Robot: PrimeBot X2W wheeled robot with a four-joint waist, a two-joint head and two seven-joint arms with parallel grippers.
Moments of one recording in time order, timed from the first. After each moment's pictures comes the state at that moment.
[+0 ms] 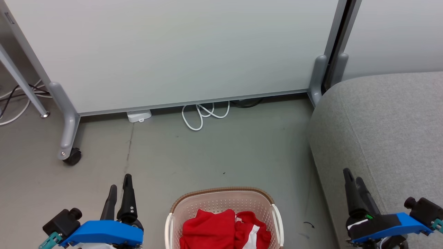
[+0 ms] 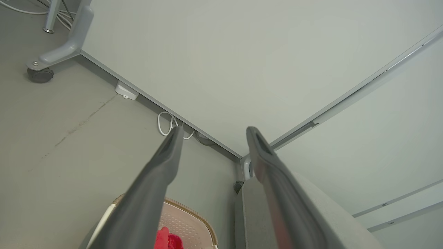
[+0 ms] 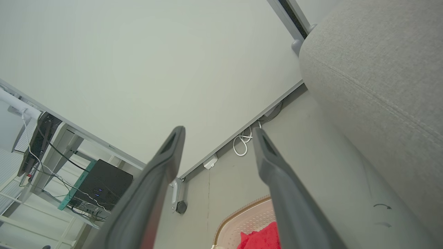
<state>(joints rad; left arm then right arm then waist) -0.03 0.04 -0.04 0.27 -0.86 -0.09 -0.08 -0.05 -0.04 -0.03 0.28 0.83 0.13 -0.08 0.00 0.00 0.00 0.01</state>
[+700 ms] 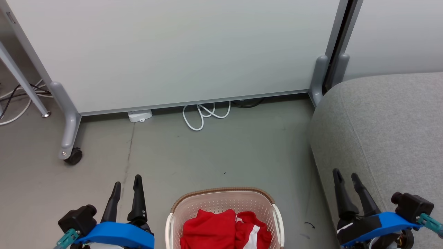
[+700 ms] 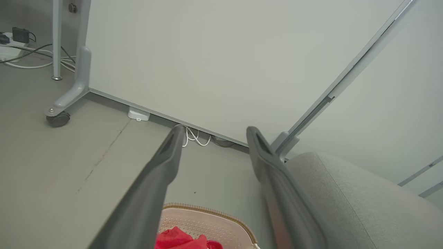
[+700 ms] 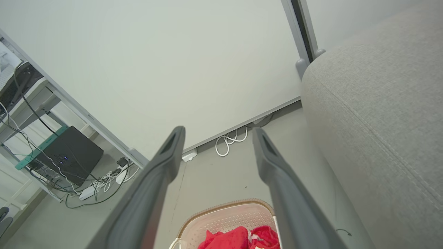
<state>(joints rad) -0.03 0.04 -0.08 0.29 -0.58 -0.09 -0.14 -0.06 -0.04 0.00 0.27 0.56 0.13 -0.12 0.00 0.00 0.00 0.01</state>
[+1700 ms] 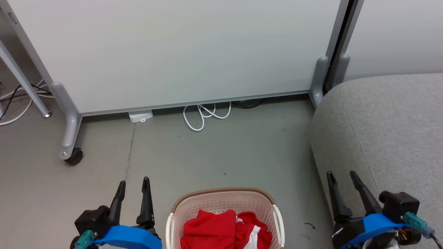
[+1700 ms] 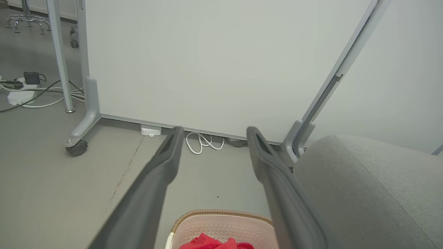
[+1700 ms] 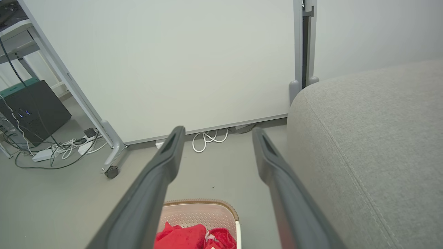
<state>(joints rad) -0.03 0.05 -0.11 0.33 -0.38 -0.07 -0.21 -0.06 -0.04 0.00 0.27 0.28 0.13 -0.14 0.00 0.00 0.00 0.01</state>
